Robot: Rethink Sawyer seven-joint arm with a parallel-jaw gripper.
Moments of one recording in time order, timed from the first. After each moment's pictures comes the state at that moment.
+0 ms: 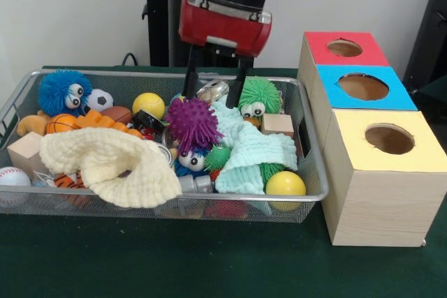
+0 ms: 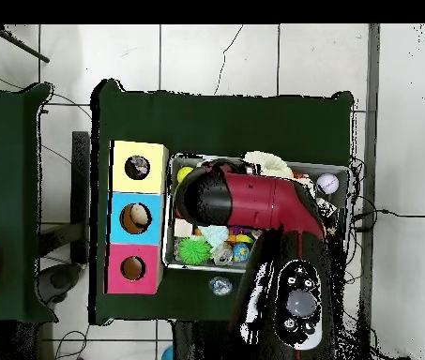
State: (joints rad) arm -0.14 -0.68 -0.13 1.51 -0.15 0.47 1.66
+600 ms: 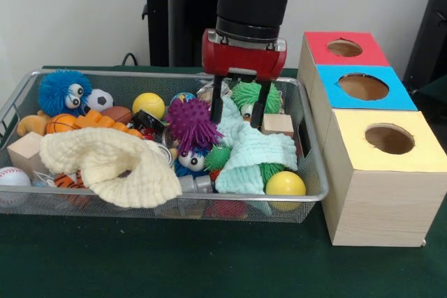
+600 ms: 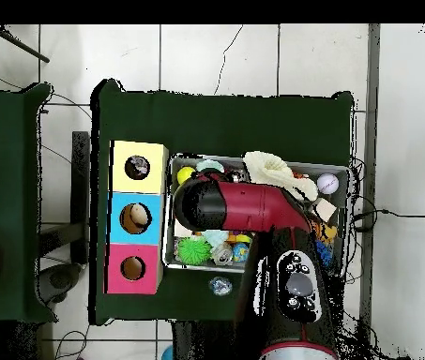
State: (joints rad) arm -0.20 -0.64 -0.02 1.58 -0.16 0.40 1.66
